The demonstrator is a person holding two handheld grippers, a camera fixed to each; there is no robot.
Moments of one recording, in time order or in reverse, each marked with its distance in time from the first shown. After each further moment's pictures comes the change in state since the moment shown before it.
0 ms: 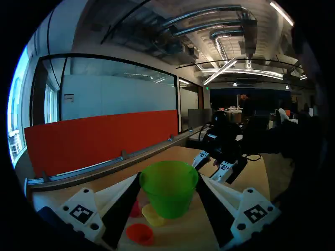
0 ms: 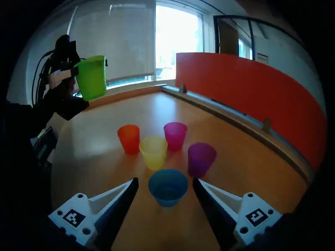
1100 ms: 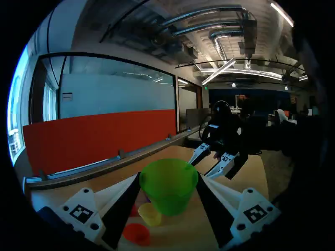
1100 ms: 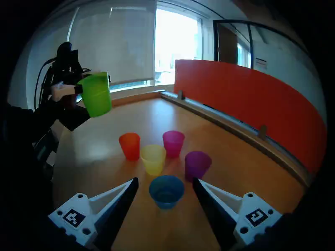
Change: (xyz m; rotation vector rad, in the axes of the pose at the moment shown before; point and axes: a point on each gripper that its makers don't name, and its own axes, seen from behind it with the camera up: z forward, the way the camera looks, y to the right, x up) left arm -0.003 0.007 0.006 -0.015 0.000 -0.007; right arm 0.023 0.001 -0.022 -0.017 0.039 -0.010
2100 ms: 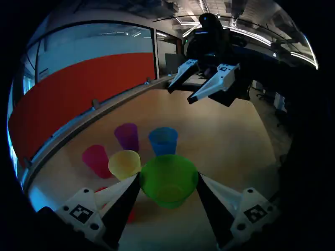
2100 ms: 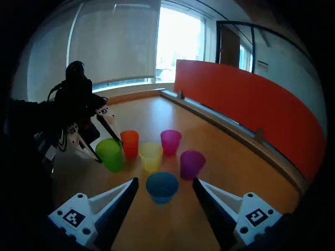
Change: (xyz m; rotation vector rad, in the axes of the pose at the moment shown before) left arm -0.170 0.032 0.041 -0.160 -0.402 0.083; right arm 0.005 0.008 -0.021 -0.011 -0.021 -0.038
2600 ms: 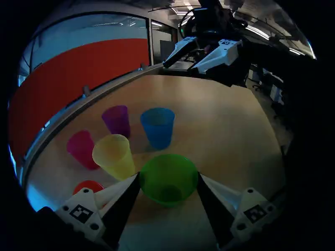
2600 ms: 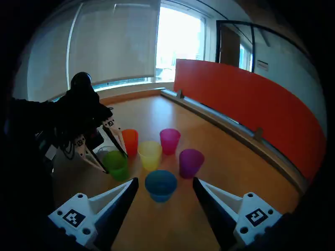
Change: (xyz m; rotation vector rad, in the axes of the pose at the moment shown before) left arm -0.041 0.008 0.036 -0.055 -0.101 0.013; right arm -0.002 0.003 -0.003 0.001 -0.007 -0.002
